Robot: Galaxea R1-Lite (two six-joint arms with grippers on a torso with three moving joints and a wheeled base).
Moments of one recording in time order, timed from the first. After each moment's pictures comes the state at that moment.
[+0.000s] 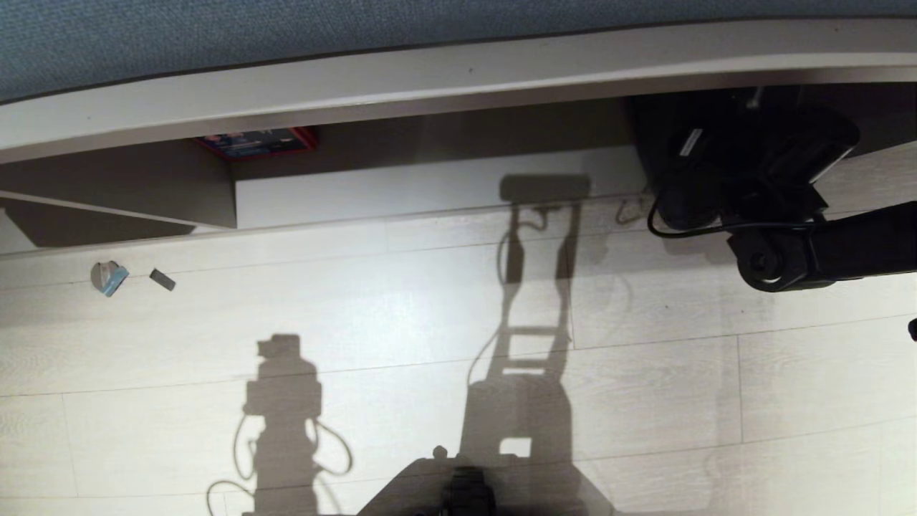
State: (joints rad) left arm 0.01 0.00 0.00 0.00 0.00 -0.01; right arm 0.07 2.08 -1.43 -1.18 -0.30 -0.16
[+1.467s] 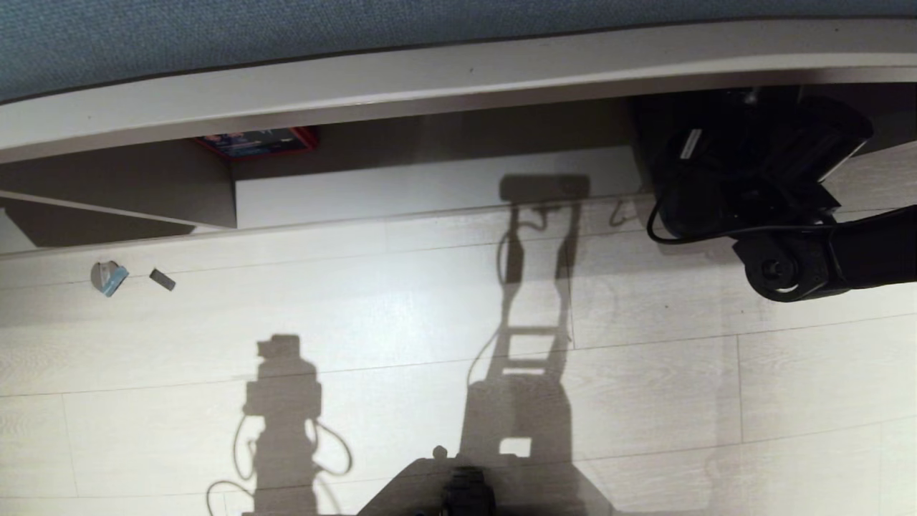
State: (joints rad) left arm 0.01 0.00 0.00 0.01 0.00 -0.01; right arm 0.13 1.98 -1.31 -1.16 -0.44 -0.24
